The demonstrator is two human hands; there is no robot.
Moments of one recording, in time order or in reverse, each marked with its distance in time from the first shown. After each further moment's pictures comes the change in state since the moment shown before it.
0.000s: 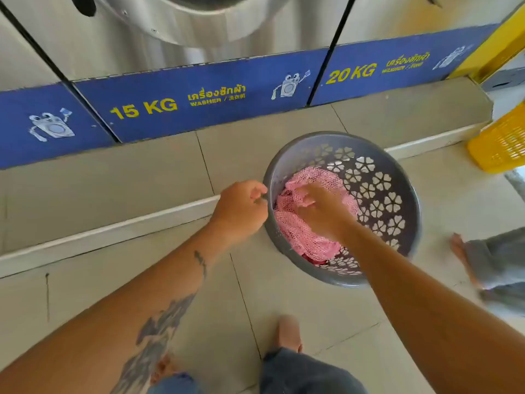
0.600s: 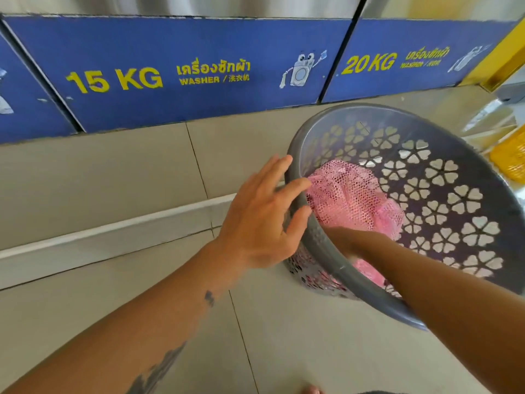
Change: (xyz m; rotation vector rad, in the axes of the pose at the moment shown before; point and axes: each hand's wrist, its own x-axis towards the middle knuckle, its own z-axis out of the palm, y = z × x) left_hand 0.061 -0.124 0.087 0.371 0.142 0.665; right_hand 0.162 0.172 0.124 -0.645 -0.354 0.090
